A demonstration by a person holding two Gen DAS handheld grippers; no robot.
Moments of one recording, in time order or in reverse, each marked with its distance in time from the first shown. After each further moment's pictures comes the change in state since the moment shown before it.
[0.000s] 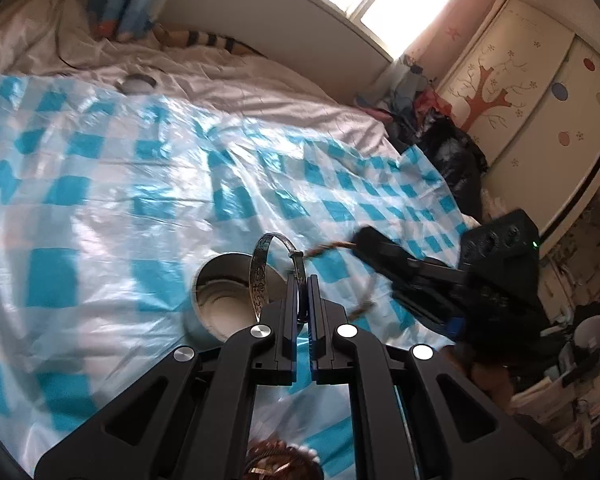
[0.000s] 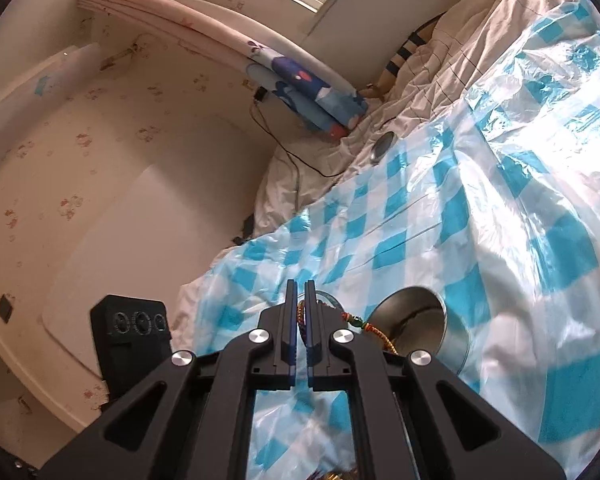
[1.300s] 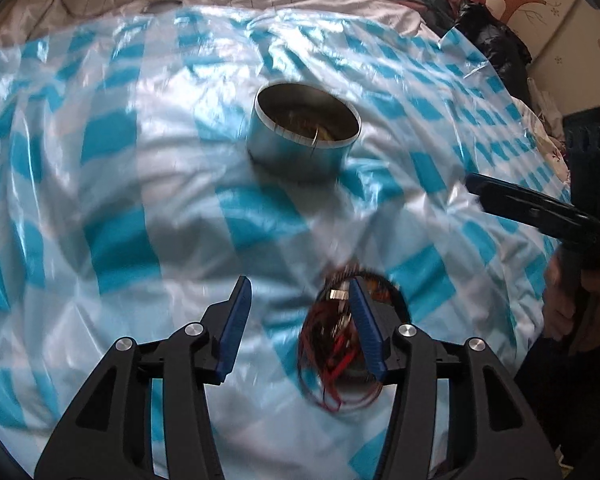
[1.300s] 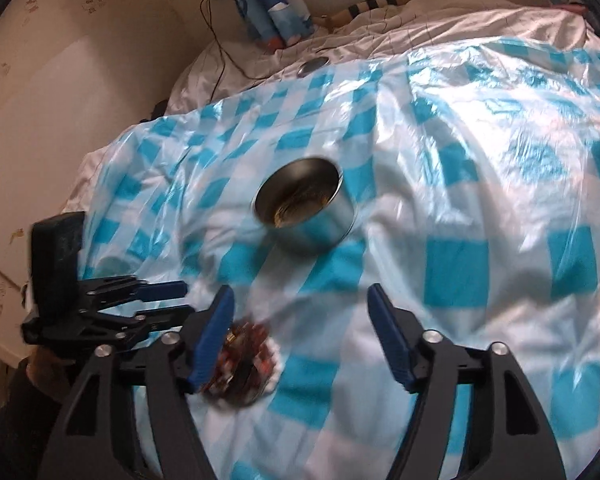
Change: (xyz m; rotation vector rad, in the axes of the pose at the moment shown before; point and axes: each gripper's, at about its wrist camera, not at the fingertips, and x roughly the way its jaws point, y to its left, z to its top) left arm -0.028 0.015 -0.098 0.094 0.338 0.229; right arm -0.059 0.030 -0.080 -0.189 0.306 -0.392
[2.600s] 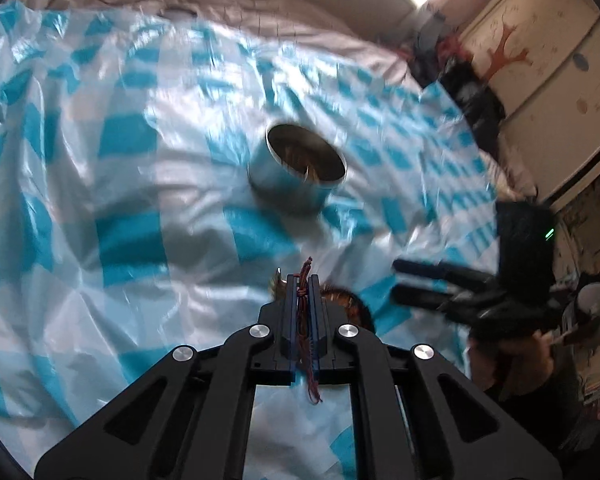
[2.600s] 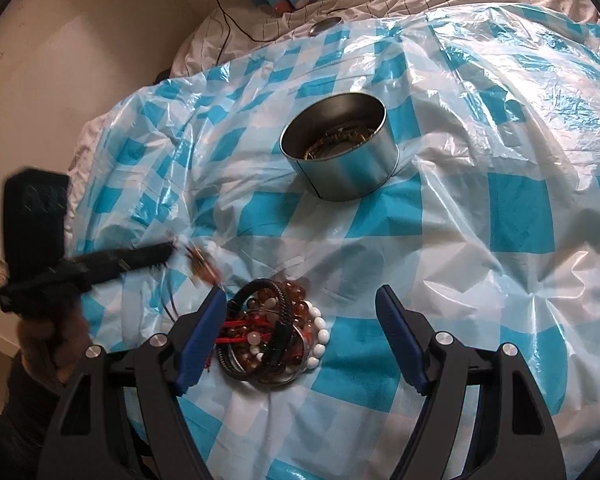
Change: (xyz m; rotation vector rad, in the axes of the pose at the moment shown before) left arm -0.042 0.032 0.001 -0.116 -0.139 -0.167; right arm 0.049 0.021 -0.019 -0.004 0.115 -0.011
